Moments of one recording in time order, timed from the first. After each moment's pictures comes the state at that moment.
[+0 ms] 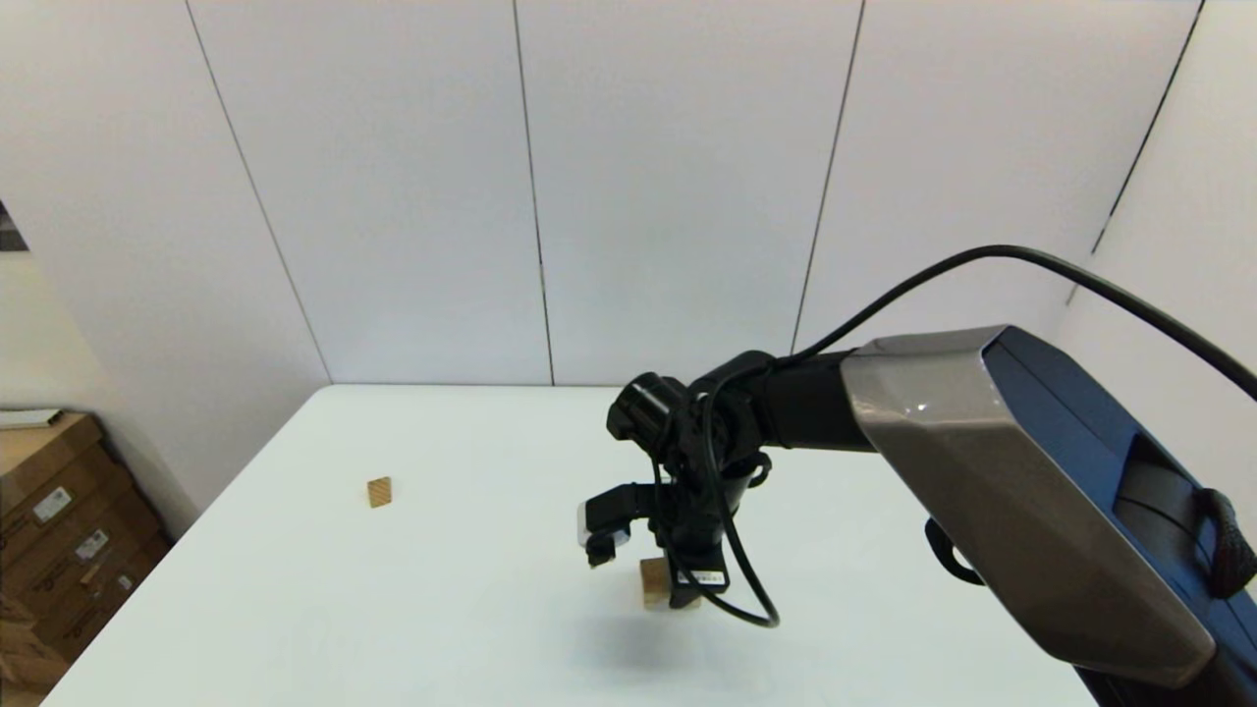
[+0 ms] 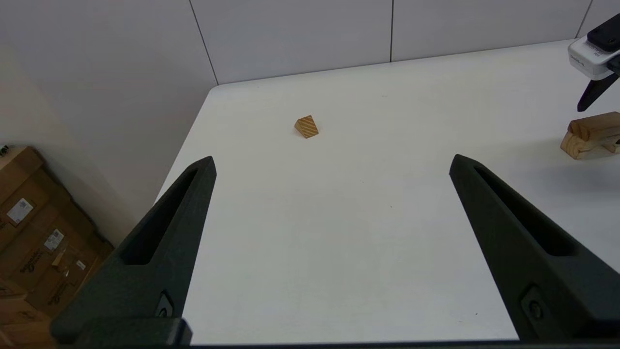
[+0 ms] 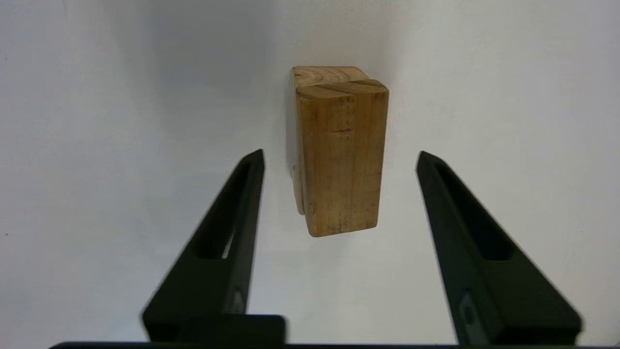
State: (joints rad) left arm -0.01 0.00 0.00 0.01 -0.03 0.09; right arm 0.71 2.45 -1.91 0.79 0.01 -0.96
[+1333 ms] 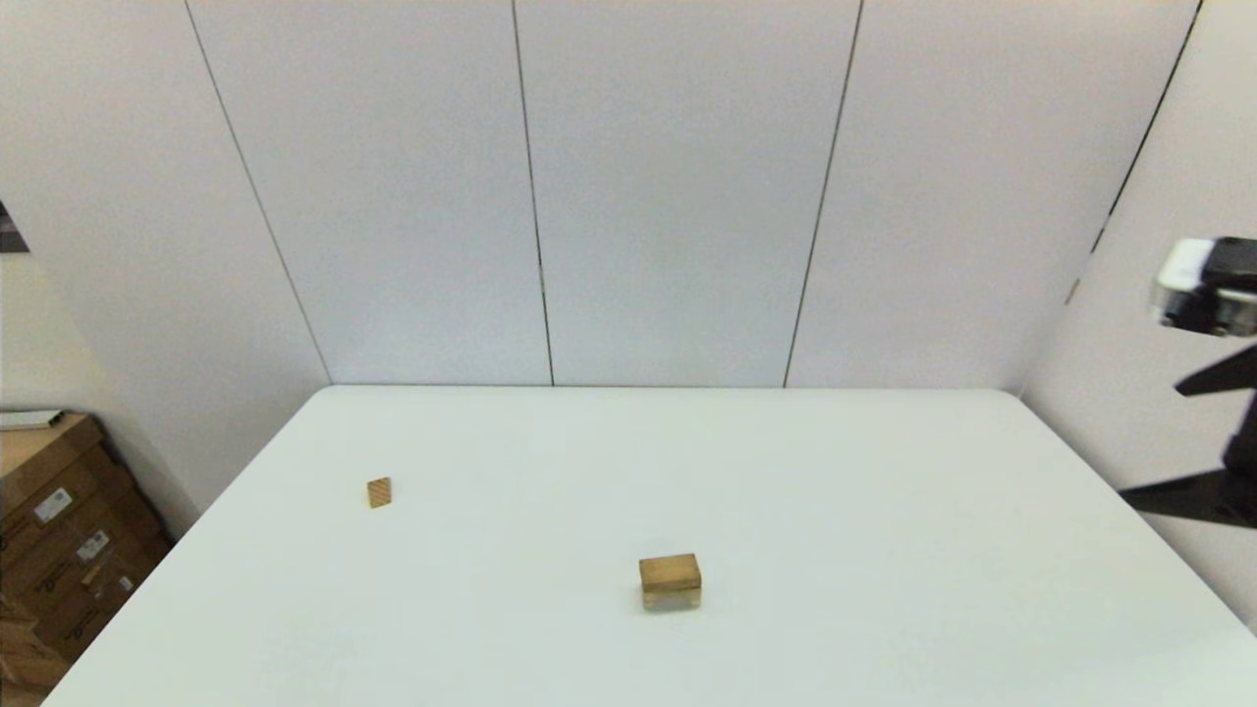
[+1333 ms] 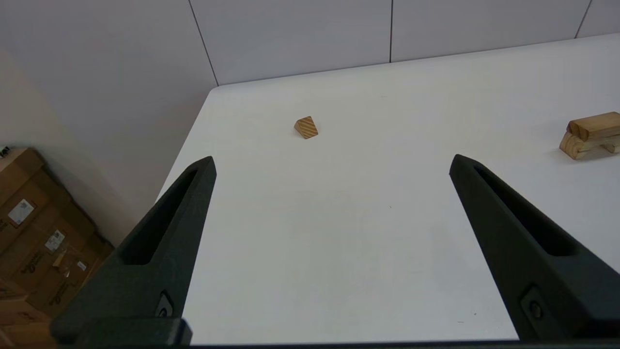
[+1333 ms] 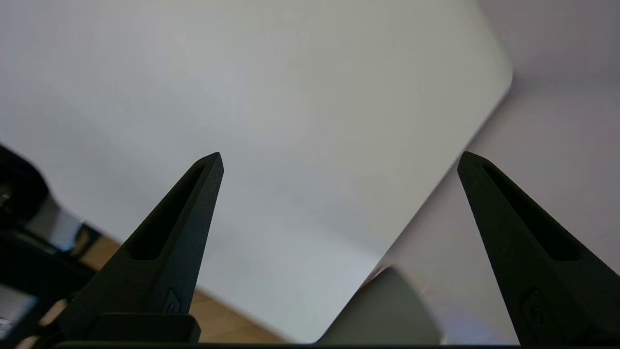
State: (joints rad) left arm -0.01 0.00 0.00 0.01 -0.03 0.09; right arm 0.06 1.36 -1.32 0.83 0.01 -0.71
